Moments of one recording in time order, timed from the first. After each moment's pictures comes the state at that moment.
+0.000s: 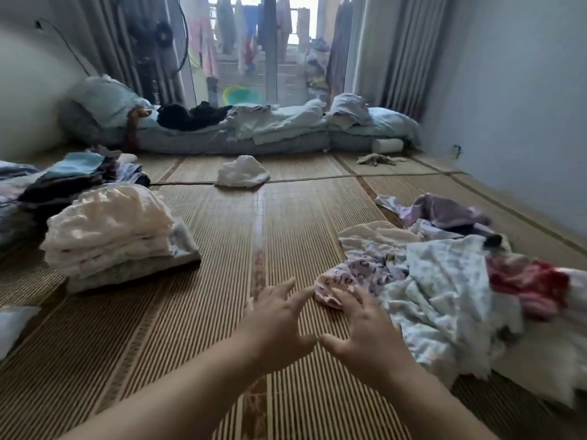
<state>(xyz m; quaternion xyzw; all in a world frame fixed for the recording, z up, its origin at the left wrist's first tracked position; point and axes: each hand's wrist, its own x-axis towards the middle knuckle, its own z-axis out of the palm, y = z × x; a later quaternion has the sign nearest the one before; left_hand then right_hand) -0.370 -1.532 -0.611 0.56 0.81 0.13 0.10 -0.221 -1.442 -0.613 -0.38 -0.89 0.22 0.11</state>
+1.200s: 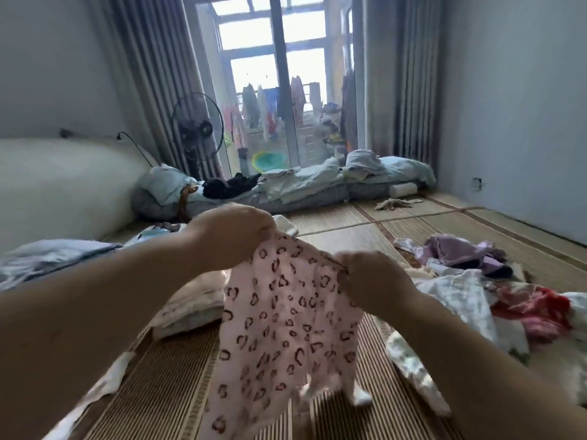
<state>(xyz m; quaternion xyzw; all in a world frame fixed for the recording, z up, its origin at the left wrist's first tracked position) -0.395 -1.621 -0.360 0.59 0.79 -0.09 -0.16 -0.222 -1.472 -0.442 -0.24 -0.93 0.10 0.27</state>
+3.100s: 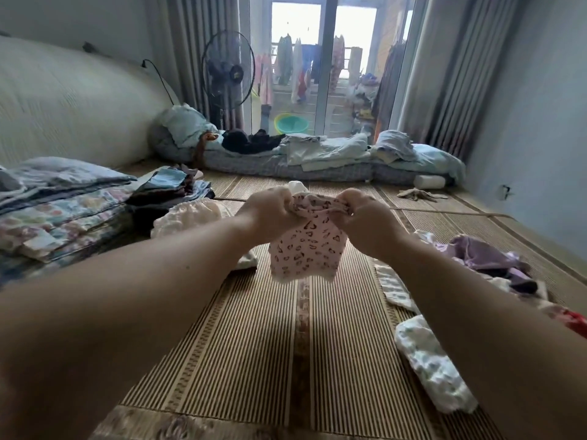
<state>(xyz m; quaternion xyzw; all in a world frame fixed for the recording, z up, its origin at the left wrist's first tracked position) -0.447 -1.585 -0.428 0.47 0.81 0.34 0.01 -0.301 -1.463 -0.422 -0.20 -0.92 0.22 0.26</state>
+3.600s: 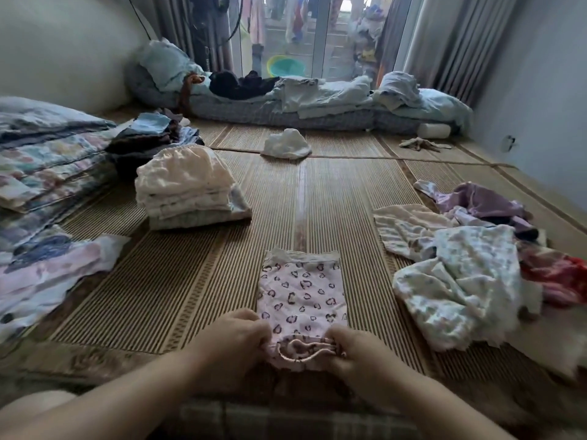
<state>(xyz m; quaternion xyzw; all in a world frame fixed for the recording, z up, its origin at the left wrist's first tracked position) -0.385 -1.699 -0.641 0.60 0.78 0.14 0.10 -0.201 -1.526 -0.629 -0.19 -0.92 0.34 -0.03</state>
